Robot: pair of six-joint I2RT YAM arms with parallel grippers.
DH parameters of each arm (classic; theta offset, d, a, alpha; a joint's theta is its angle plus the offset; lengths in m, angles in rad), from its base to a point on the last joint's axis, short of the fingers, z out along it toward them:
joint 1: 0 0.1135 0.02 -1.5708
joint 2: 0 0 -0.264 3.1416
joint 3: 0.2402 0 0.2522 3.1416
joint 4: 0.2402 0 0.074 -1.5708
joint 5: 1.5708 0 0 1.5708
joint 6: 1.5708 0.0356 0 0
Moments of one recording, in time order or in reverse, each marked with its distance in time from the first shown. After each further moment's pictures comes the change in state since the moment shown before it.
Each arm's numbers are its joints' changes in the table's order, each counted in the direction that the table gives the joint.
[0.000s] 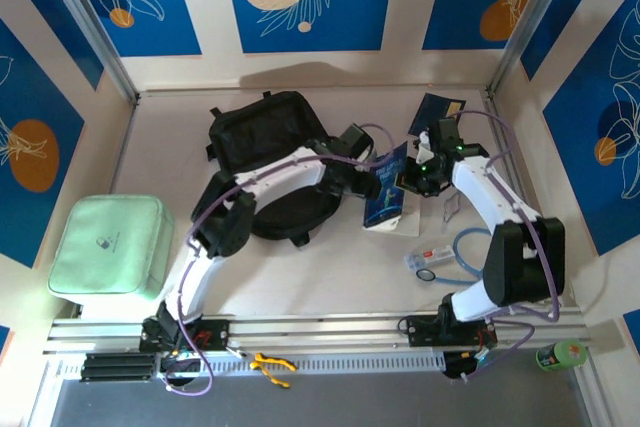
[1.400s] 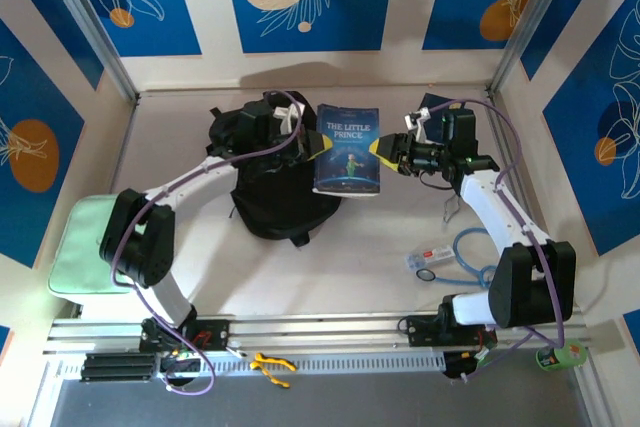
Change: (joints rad) left arm 0.340 -0.493 -0.685 -0.858 0.500 -0.474; right arm -0.011 -0.099 -0.095 -0.495 -0.576 0.271
